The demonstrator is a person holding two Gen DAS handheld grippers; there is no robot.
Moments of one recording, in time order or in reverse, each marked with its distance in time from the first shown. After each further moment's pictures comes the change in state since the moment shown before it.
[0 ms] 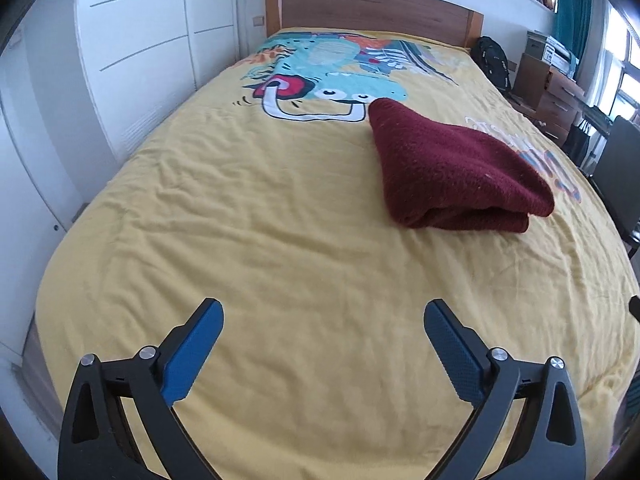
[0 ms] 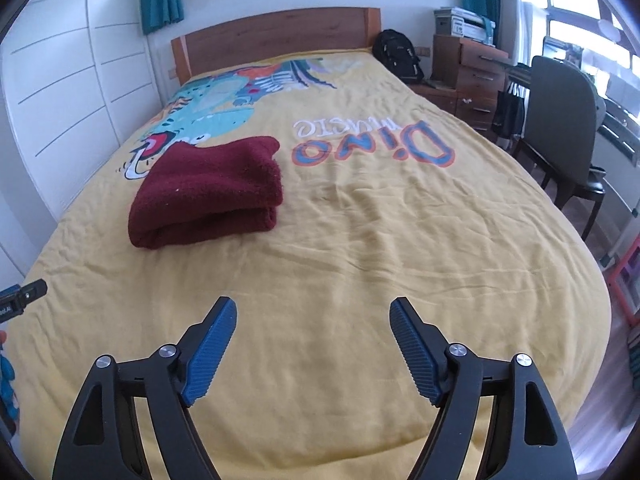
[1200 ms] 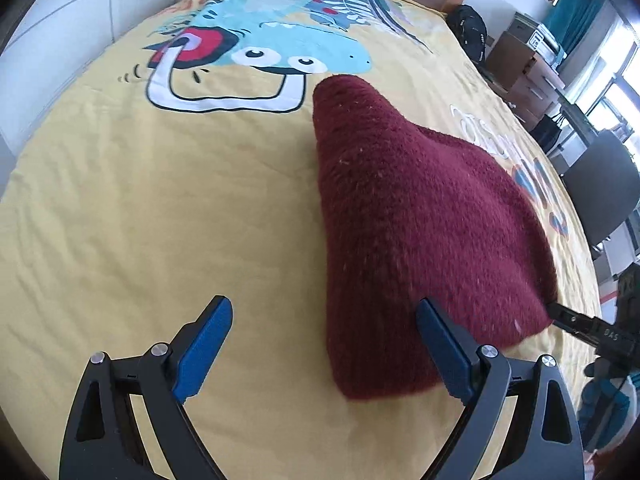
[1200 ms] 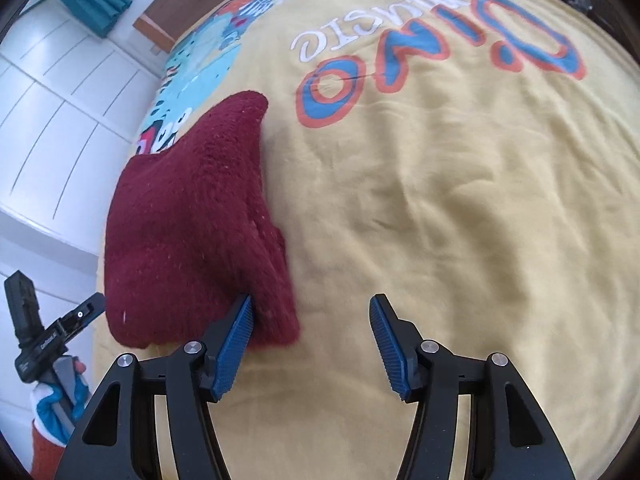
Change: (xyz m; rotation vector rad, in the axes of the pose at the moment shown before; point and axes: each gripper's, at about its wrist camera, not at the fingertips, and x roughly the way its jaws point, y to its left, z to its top) left arm 0.163 -0.026 0.139 -0.015 0.217 -0.246; right arm 0.228 -0.026 0.116 0.269 0.391 0.320
